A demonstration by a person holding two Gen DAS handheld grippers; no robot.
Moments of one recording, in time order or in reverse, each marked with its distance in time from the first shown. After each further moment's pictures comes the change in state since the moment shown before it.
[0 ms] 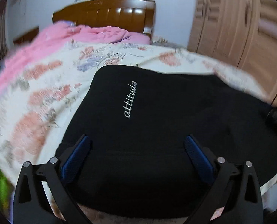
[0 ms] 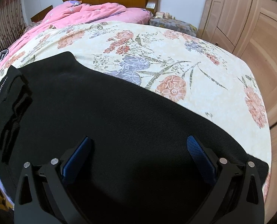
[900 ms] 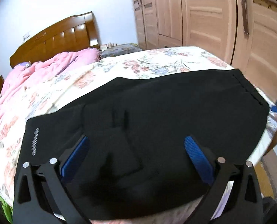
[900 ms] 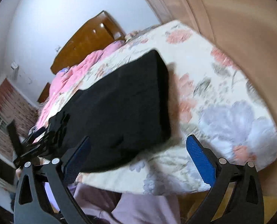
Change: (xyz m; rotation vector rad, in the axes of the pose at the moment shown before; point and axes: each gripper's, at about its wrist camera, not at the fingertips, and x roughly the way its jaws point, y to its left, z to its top) left arm -0.050 -0.204 0.003 0.361 -0.024 -0.165; right arm -0.112 -0.112 -0.178 0.544 -0.169 0.323
